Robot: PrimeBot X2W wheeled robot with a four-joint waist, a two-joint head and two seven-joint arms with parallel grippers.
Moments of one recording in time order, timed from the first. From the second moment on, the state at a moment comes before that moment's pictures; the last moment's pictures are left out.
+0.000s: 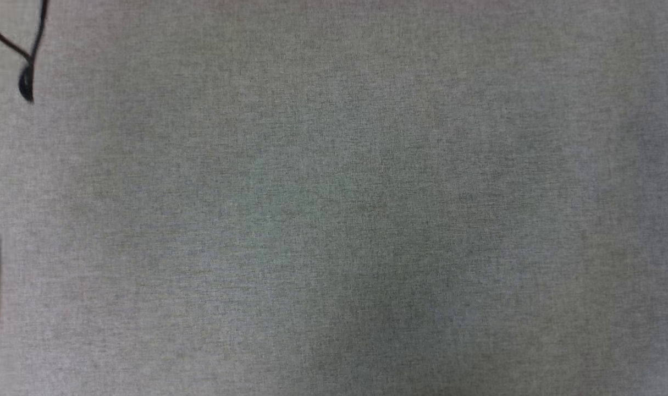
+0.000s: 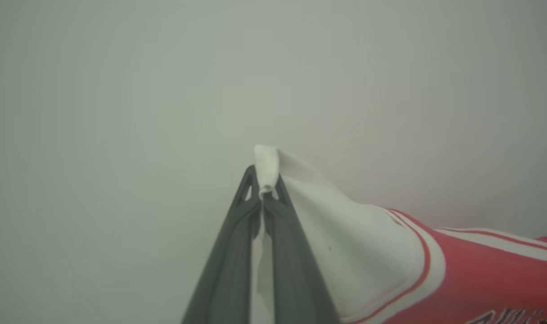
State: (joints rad) left arm -1.58 0.38 -0.34 0.91 -0.51 -0.07 -0.25; right arm -1.51 -0.34 0.17 0.79 0.26 0.13 0.06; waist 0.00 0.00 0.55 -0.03
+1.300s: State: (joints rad) left arm -0.14 0.36 -0.18 0.45 -0.60 0.01 -0.20; right arm -0.15 -0.34 0.15 0.28 0.51 0.13 0.19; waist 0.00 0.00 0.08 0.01
